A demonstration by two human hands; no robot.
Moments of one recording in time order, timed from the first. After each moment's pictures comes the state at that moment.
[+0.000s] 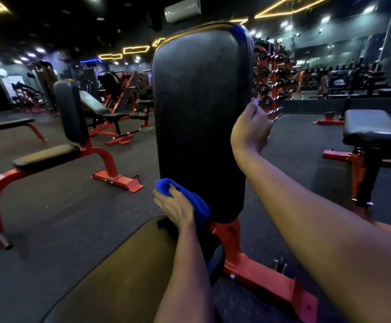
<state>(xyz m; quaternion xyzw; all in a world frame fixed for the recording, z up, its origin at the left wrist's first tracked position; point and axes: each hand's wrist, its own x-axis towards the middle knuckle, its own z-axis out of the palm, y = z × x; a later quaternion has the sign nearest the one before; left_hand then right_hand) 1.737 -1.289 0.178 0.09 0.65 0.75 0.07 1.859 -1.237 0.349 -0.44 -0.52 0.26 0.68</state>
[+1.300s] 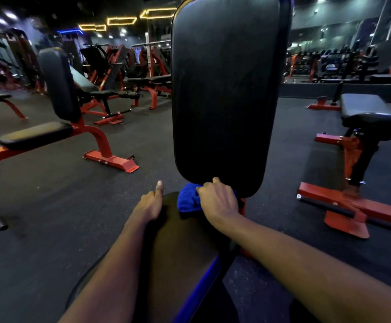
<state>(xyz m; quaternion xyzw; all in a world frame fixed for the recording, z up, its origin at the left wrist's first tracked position) 1.608 -1.375 0.140 0.36 0.86 0.29 0.22 1.789 -1.324 0.169 -0.41 -0.89 -0.09 0.15</state>
